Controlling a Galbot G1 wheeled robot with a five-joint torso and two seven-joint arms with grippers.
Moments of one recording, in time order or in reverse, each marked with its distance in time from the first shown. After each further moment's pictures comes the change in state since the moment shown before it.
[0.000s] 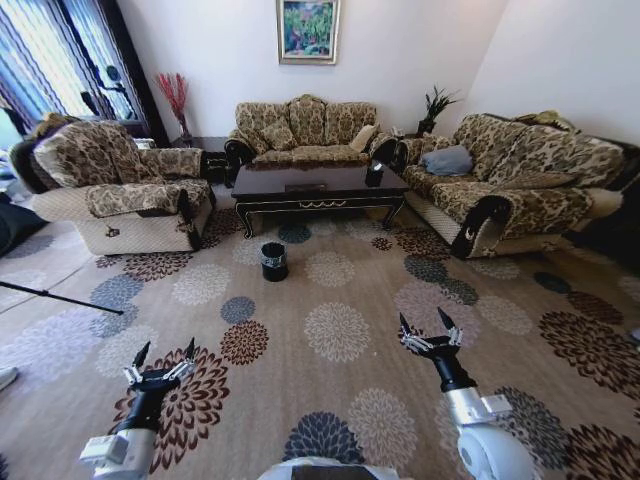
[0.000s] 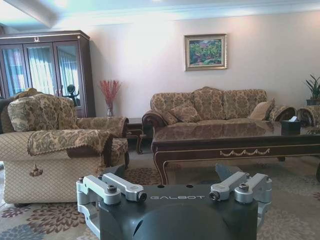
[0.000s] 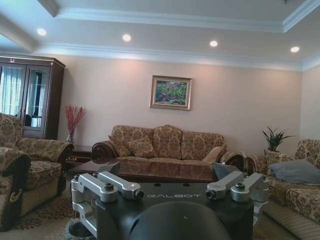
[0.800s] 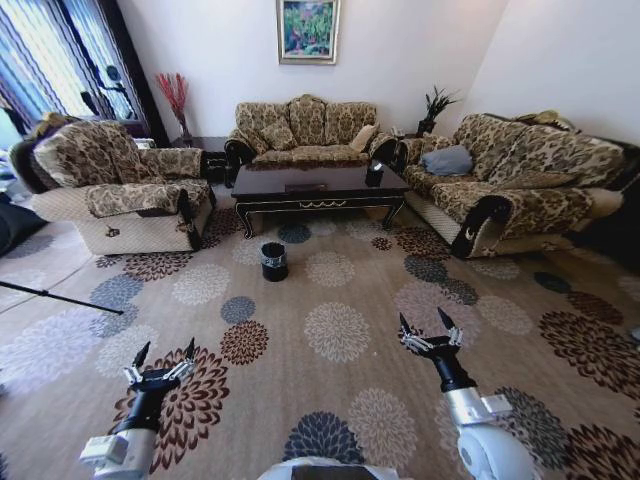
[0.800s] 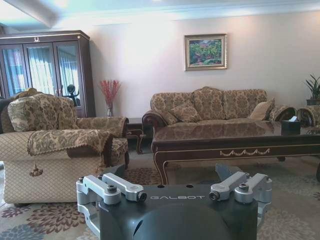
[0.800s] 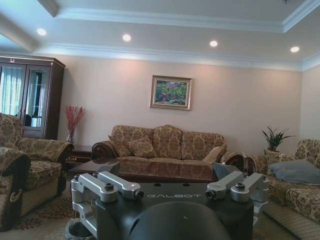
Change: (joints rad) left arm 0.000 0.000 0.000 0.000 0.000 0.000 0.000; right arm 0.000 0.000 0.000 0.000 0.000 0.000 0.000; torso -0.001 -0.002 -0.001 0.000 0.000
